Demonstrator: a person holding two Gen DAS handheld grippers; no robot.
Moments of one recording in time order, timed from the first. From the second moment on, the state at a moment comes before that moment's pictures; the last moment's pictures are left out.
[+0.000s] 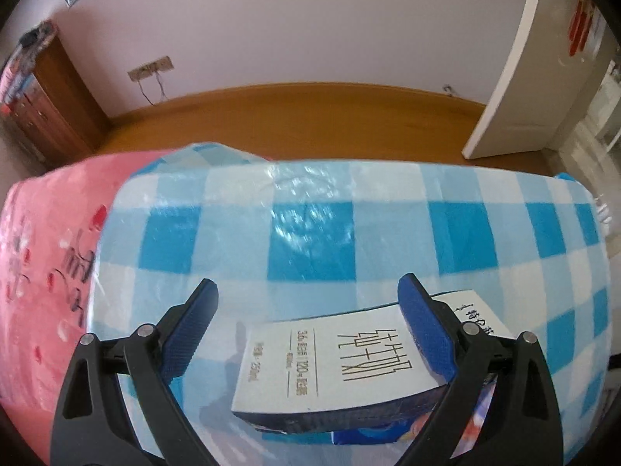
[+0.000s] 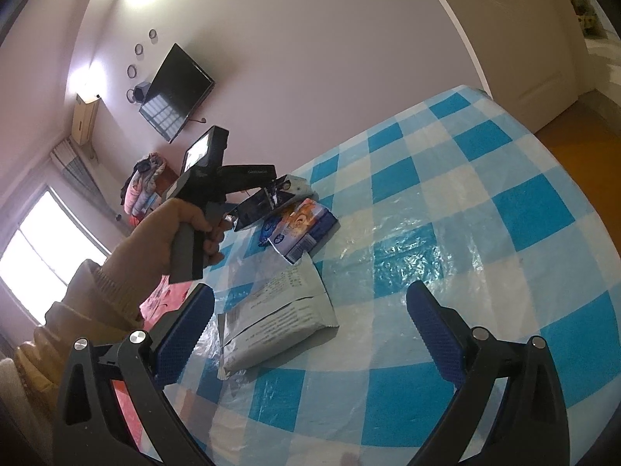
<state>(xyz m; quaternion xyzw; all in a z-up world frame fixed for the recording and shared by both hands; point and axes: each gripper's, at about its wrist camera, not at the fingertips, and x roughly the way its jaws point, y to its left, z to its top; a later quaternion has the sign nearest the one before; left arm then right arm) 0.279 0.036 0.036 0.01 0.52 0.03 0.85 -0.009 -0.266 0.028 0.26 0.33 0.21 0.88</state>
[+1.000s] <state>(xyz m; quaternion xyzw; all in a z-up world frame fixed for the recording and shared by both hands) 0.038 0.076 0.067 -0.11 0.44 -0.07 0.89 -0.013 -0.213 0.003 0.15 0.42 0.26 0.86</state>
